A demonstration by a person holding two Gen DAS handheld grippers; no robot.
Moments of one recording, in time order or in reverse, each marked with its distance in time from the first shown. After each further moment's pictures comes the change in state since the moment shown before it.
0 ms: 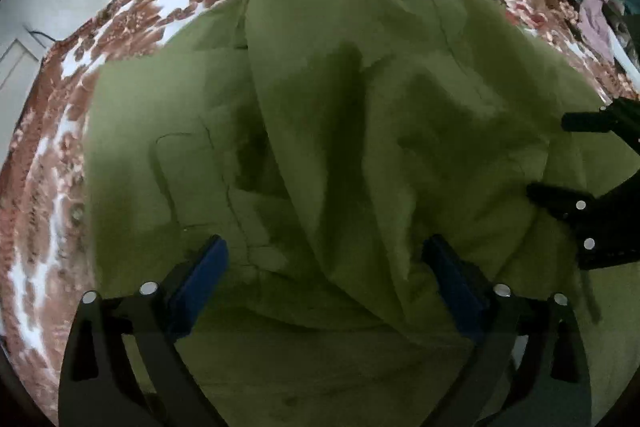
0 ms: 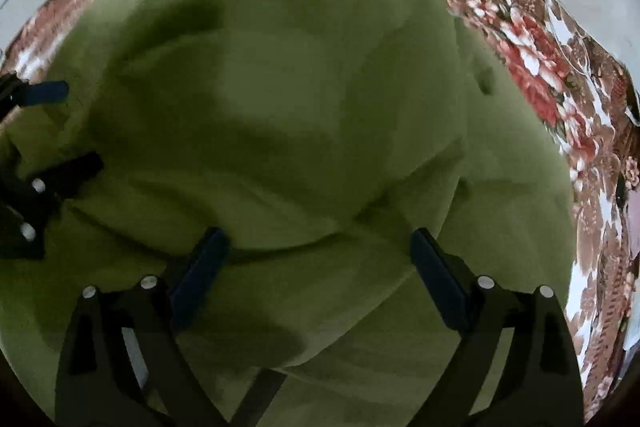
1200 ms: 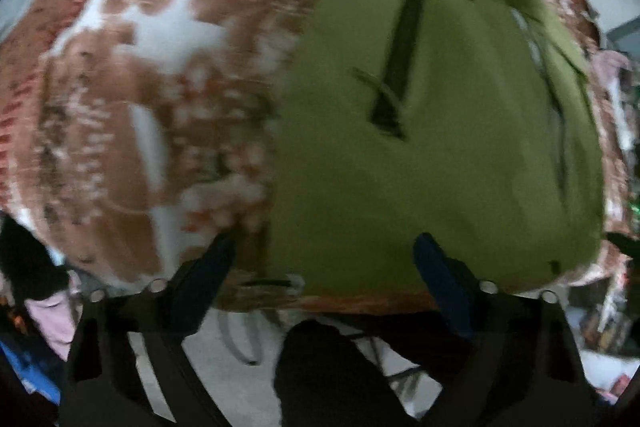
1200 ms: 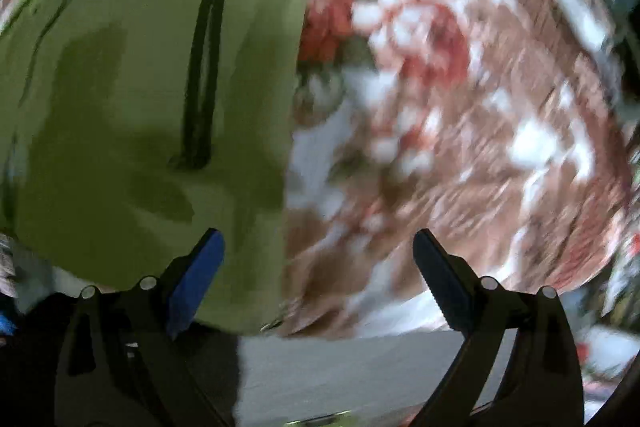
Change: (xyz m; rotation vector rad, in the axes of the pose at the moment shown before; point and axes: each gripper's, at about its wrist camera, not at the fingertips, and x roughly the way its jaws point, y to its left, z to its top) left arm -0.219 0.142 -0.405 -0.459 0.327 -0.156; right arm -0.195 -0.072 -0.451 0.422 0.361 0.006
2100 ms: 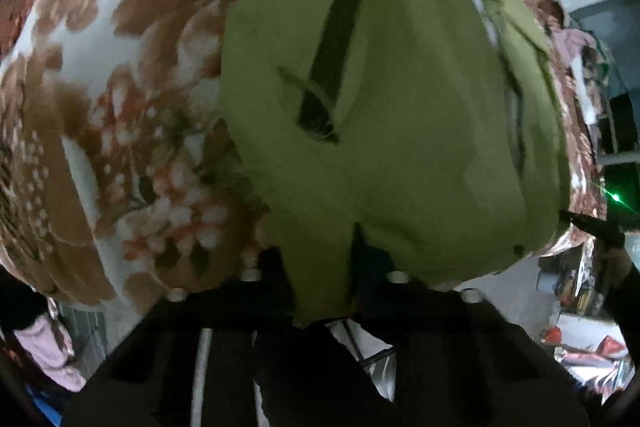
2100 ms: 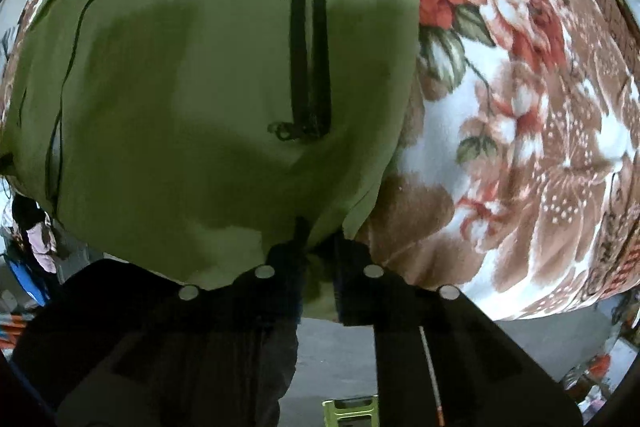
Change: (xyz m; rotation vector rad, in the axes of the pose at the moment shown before) left arm 0.002 -0.018 0.015 0.088 0.066 -0.128; right arm 0.008 0.050 0.001 -0.099 0.059 0.088
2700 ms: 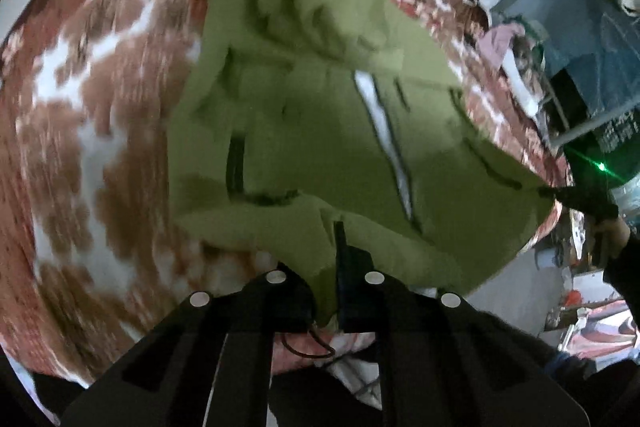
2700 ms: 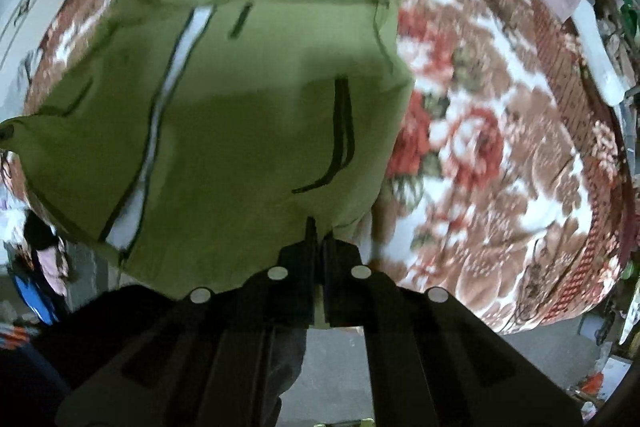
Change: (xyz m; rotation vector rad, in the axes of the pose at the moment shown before) left arm -0.108 -0.092 0.114 0.238 -0.166 -0.078; right arm -0.158 0.027 0.074 -0.008 -0.168 -0.011
